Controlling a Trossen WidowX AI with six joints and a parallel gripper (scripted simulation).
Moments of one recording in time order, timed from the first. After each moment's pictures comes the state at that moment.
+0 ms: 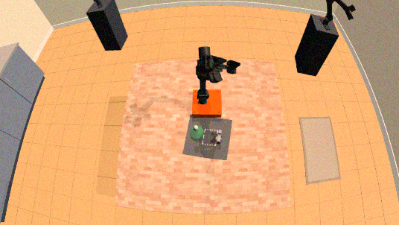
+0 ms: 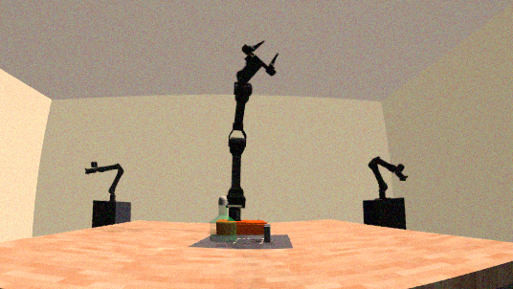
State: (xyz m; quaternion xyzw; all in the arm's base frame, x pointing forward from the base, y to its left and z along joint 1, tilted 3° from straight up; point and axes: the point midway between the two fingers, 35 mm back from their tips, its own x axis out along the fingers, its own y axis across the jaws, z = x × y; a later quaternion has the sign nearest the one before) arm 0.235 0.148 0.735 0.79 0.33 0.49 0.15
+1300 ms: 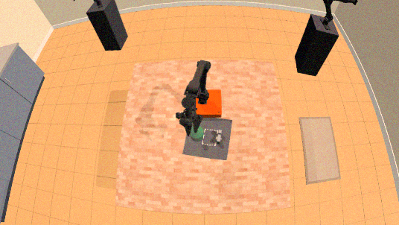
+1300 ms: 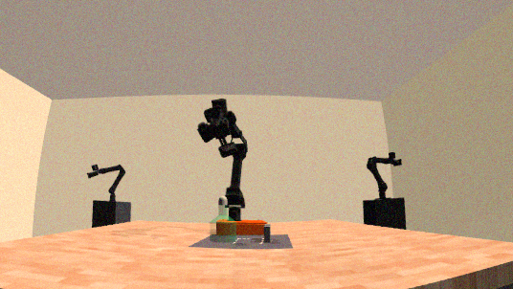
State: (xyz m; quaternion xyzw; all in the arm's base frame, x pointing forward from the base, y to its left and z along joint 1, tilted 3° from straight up) arm 0.366 -0.005 0.304 0.78 0.23 -0.19 0.55
